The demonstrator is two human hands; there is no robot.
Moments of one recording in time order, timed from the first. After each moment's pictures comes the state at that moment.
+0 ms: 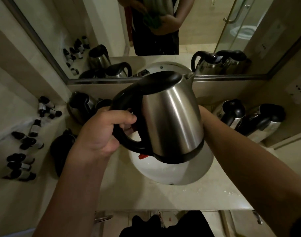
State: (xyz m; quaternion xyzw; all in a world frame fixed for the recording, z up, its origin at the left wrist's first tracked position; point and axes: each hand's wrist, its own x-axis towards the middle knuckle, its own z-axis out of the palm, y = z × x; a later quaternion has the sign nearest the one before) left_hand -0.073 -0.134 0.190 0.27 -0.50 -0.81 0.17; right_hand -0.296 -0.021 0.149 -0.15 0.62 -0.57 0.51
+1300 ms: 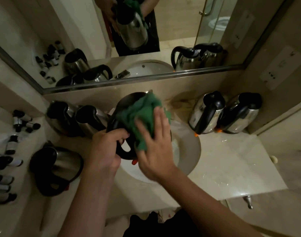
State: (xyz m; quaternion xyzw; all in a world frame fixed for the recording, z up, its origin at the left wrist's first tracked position) left_hand -0.115 -0.102 0.122 0.45 -0.46 -0.72 0.28; right_hand -0.196 0.013 0.063 -0.48 0.78 -0.38 -0.09
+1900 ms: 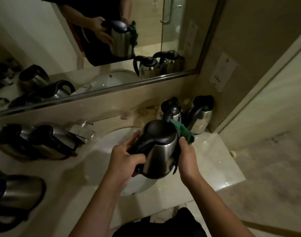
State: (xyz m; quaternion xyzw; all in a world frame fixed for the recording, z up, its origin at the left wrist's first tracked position) left_hand -0.214 0.020 0.106 0.29 -0.63 -0.72 0.08; right_hand -0.318 0.170 0.051 -0.01 0.68 -0.70 0.22
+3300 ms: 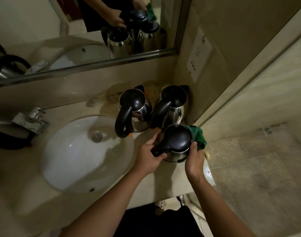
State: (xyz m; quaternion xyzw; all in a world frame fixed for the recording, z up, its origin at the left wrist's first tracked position) left_hand -0.394 0.161 -0.070 0.27 -0.76 -0.59 0.00; right_hand -0.470 0.305 -0.058 0.14 0.78 -0.59 0.16
